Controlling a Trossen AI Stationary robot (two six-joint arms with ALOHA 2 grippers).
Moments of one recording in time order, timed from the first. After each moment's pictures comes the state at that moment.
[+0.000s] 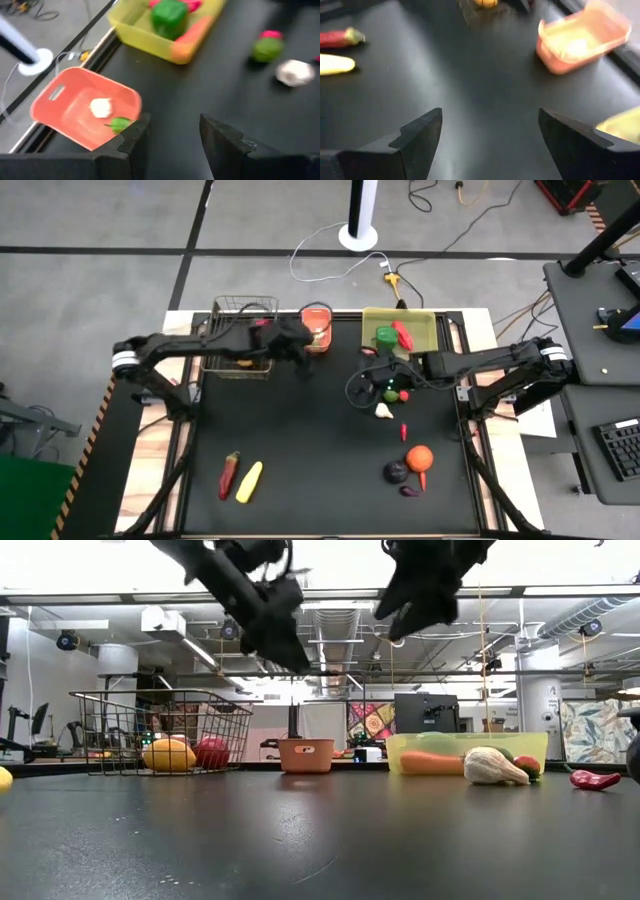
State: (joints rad) left arm 0.27 1.53 1.12 -0.30 -0.17 -0.07; right arm 0.03 1.38 1.10 -0.50 0.26 0.37
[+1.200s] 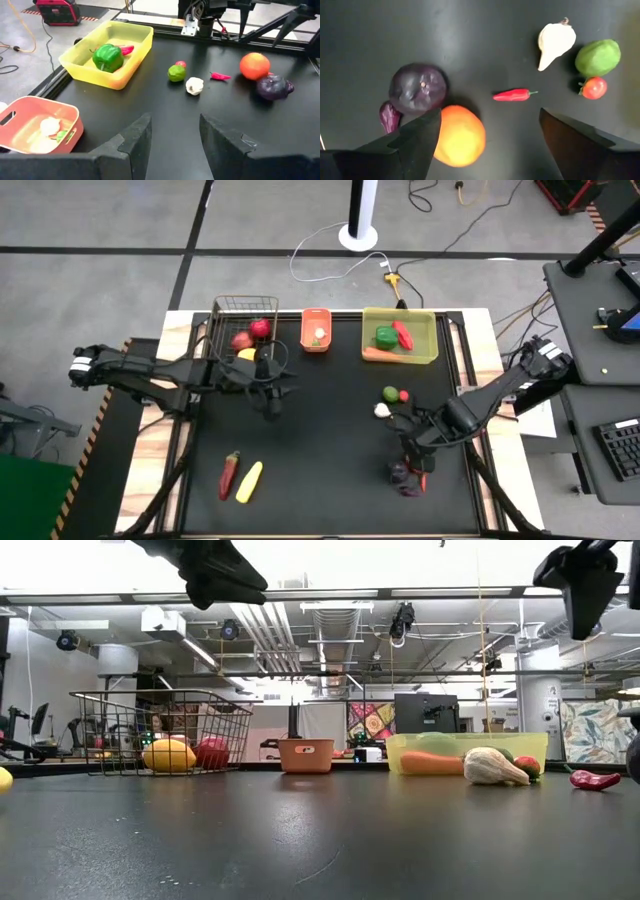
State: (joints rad) left arm -0.08 1.13 0.85 -0.19 -0.28 -0.16; right arm 0.53 1.39 1.17 -1.17 0.14 0.69
